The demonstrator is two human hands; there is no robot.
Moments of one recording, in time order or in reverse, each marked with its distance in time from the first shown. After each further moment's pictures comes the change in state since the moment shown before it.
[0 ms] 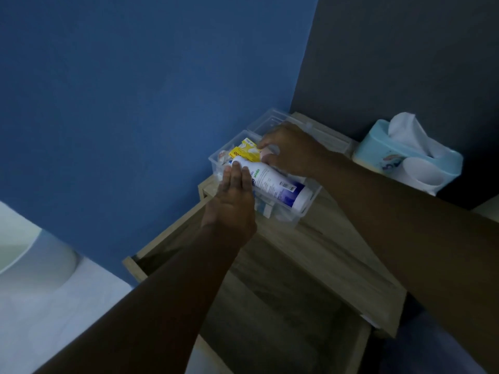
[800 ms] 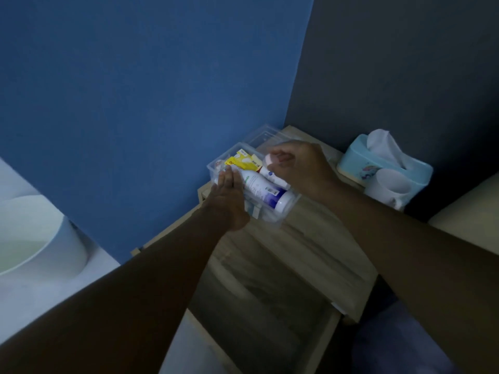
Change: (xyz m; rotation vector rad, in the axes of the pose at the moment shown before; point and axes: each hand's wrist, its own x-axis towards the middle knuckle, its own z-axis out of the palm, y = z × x) left_hand -0.004 0.020 -0.039 -0.126 -0.168 -0.079; right_hand -0.076 -0.016 -0.046 0.439 0.314 0.110
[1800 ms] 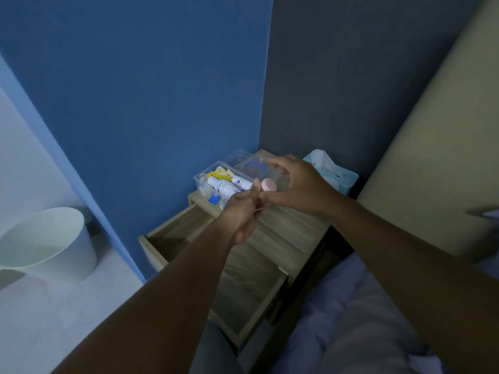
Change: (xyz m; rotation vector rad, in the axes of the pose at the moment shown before) left_hand -0.129 0.155 -0.022 -1.626 -0.021 -0.065; right_hand -0.139 -0.087 -0.157 -0.101 -0.087 -0.158
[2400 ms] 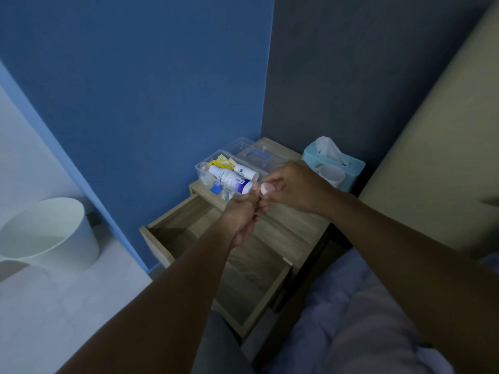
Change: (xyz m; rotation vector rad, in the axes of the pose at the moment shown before) left_hand 0.002 -0.024 -0.021 0.112 0.067 -0.073; right_hand 0.006 0.019 0.025 -0.173 -0.197 -0.034
